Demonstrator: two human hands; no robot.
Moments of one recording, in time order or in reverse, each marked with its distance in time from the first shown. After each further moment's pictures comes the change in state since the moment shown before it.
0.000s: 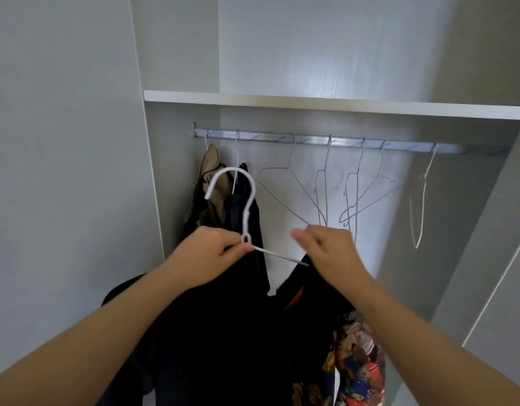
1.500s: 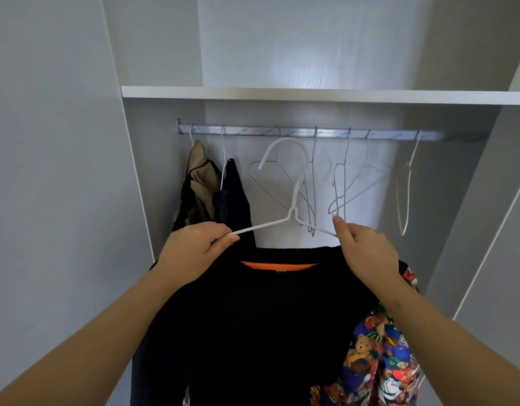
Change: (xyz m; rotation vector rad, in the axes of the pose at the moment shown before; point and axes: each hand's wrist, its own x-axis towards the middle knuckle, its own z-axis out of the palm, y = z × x) left_hand -0.001 -0.013 0.015 0.061 0.091 -0.055; right_hand -0.020 0.038 -0.036 -0.362 0.095 0.384
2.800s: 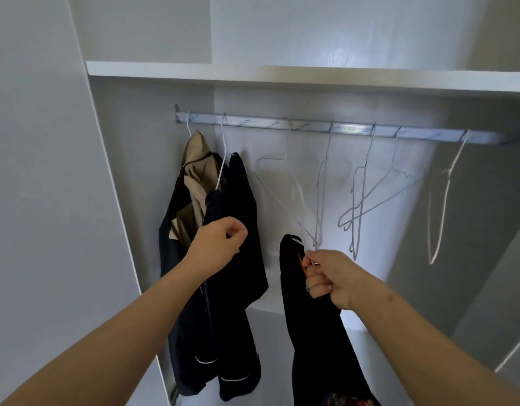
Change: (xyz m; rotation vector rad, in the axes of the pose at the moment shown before) left_hand 0.078 0.003 0.088 -0.441 -0.017 -0.494; right_hand 0.067 0.028 0.060 1.052 -0.698 0.840
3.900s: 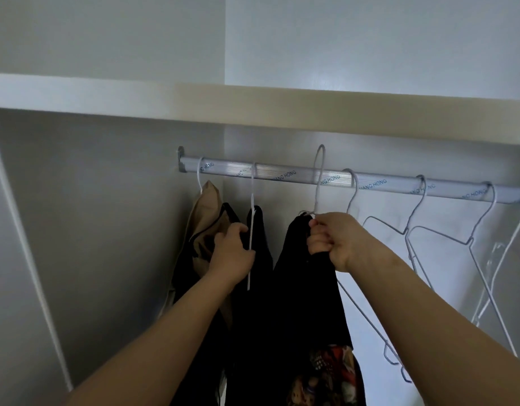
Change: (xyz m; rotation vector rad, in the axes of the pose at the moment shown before) left_hand 0.268 -0.100 -0.027 -0.062 0.024 -0.124; right_hand 0.203 -0.181 0.130 0.284 0.046 -0.226
